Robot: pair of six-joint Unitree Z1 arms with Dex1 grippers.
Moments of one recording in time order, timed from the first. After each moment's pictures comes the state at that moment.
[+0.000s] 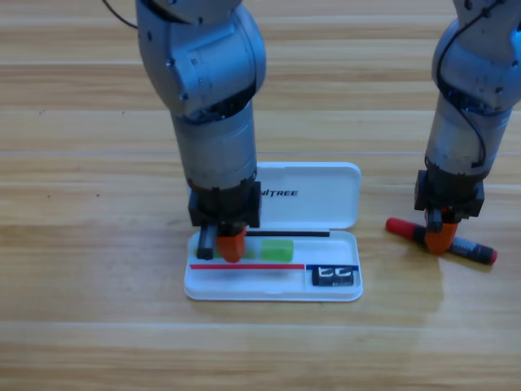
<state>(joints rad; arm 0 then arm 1) -0.90 2.15 -1.70 1.02 0.07 0.68 0.65 2.19 -1.57 0.95 -0.05 -0.75</state>
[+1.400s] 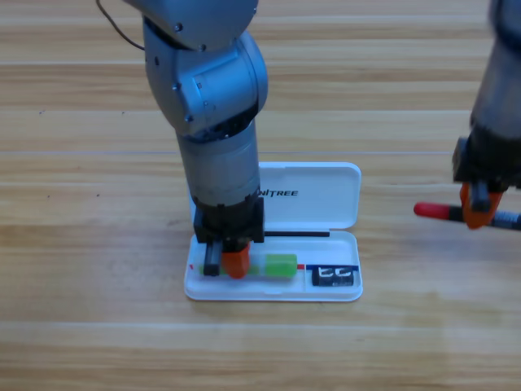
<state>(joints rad) -0.90 2.16 -1.65 0.96 0.03 0.65 0.66 2.00 -1.59 1.12 -0.04 -0.75</state>
